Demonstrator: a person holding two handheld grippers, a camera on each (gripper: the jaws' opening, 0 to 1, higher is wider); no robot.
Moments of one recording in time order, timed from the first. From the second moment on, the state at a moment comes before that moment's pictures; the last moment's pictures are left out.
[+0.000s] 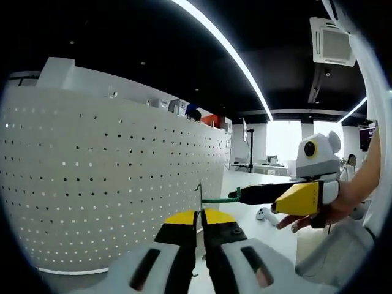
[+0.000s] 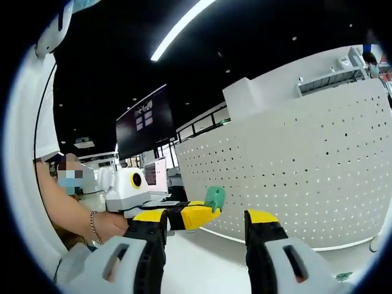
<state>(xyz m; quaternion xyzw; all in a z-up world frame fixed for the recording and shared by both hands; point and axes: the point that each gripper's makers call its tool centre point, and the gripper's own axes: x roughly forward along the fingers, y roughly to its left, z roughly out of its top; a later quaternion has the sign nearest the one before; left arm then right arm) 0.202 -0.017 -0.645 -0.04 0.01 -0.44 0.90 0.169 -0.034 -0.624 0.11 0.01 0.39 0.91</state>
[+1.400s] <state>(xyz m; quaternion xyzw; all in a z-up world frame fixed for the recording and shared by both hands) 0.198 -0.018 -0.644 -0.04 0.01 -0.44 0.90 0.197 -0.017 -0.628 0.12 0.04 0.37 0.92</state>
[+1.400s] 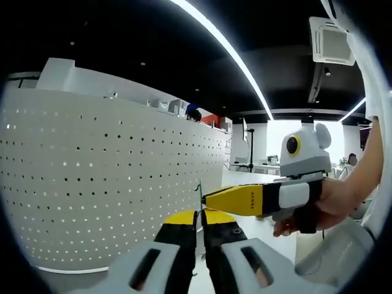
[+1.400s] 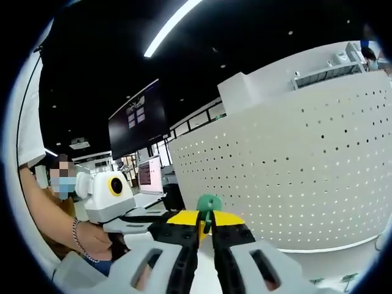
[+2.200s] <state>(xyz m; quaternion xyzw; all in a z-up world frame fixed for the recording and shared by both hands) 0.200 -0.018 -0.643 -0.04 0.01 -0.43 0.90 0.197 -0.017 -0.624 0.11 0.03 0.36 0.93</state>
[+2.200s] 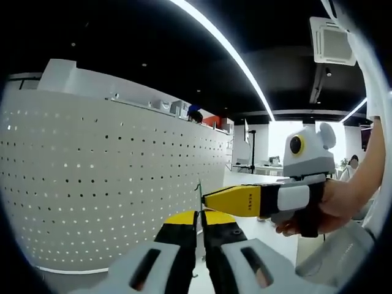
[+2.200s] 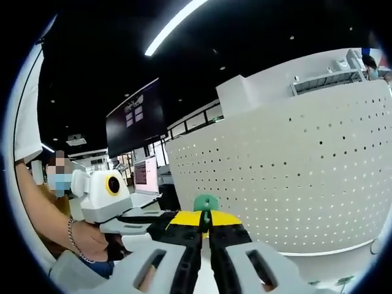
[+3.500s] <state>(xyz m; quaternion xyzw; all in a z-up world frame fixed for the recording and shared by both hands) 0.204 -0.019 -0.663 -0.01 0.05 -0.41 0.91 0.194 -0.015 -0.626 0.11 0.03 0.37 0.92</state>
